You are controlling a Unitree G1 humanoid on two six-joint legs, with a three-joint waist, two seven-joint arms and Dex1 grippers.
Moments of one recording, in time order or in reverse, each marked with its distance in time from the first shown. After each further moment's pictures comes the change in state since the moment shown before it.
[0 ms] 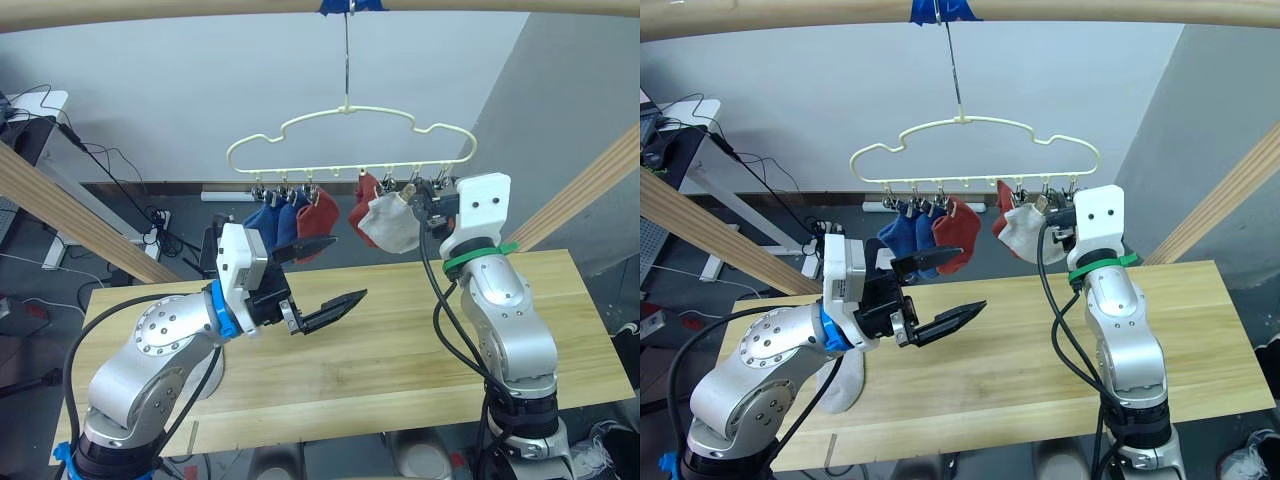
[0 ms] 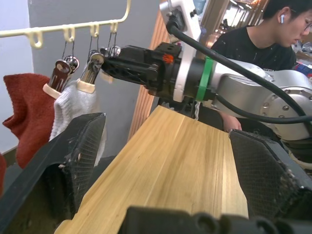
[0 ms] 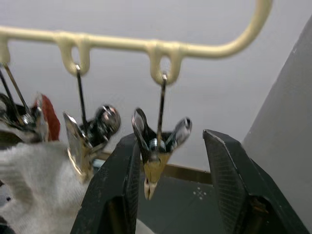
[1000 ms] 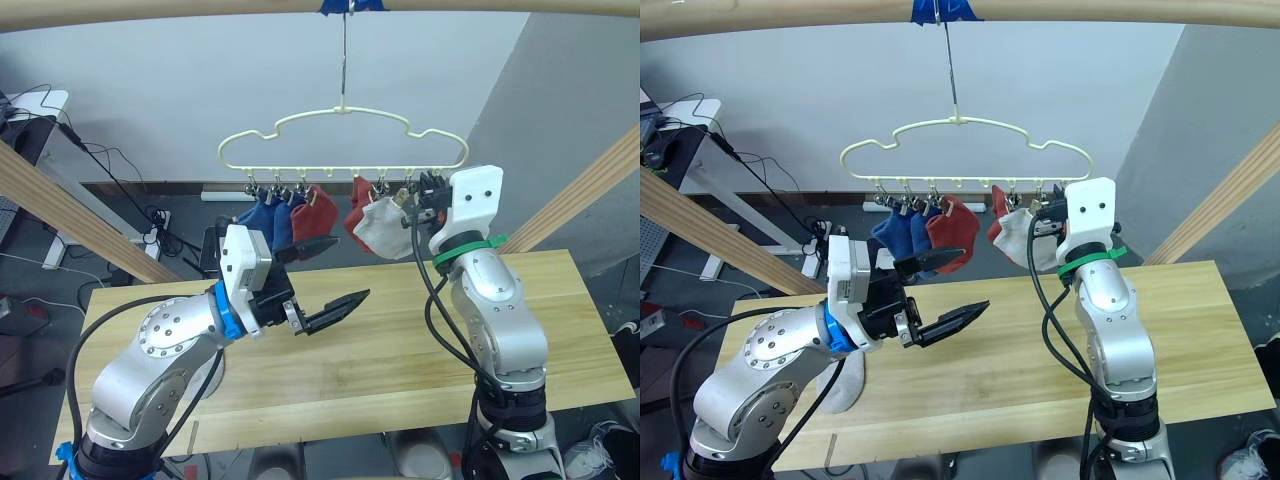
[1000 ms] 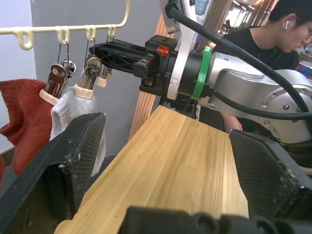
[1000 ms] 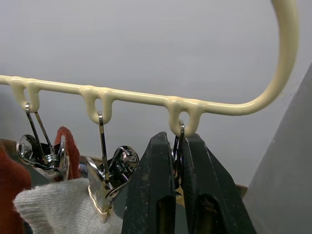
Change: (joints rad) left arm 0.009 0.000 -0.024 -0.006 0.008 -0.002 0.029; right arm -0.030 0.013 -0.033 0.020 0.076 0.003 0.097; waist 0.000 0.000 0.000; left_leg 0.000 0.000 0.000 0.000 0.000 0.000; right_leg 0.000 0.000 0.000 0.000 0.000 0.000
